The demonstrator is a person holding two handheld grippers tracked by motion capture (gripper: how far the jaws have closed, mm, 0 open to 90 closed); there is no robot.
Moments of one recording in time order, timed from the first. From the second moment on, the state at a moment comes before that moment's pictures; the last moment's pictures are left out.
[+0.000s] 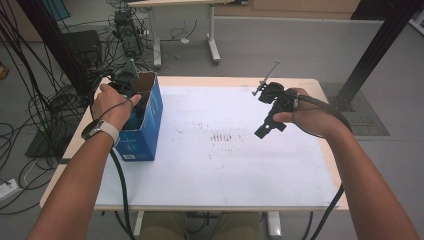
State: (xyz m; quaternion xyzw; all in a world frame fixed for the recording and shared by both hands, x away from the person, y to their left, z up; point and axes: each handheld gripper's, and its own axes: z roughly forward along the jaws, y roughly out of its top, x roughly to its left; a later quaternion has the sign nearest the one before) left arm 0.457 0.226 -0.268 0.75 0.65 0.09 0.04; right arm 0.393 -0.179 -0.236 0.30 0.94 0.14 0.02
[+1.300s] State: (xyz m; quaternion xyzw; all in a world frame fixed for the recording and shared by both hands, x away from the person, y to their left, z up) left arm 0.458 0.225 -0.268 0.76 0.65 0.09 0.04; right arm 0.394 -0.177 -0.236 0.29 0.95 0.14 0.02
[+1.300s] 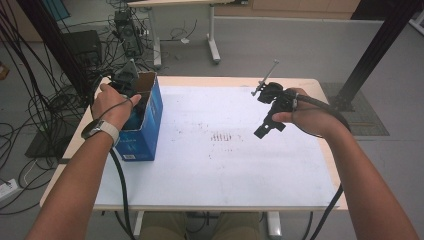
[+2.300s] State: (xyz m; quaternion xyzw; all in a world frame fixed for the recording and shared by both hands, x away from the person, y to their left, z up) left arm 0.459 0.227 -0.269 0.76 0.64 0.09 0.06; right arm 0.394 -0.176 -0.241 0.29 0.95 0.14 0.02
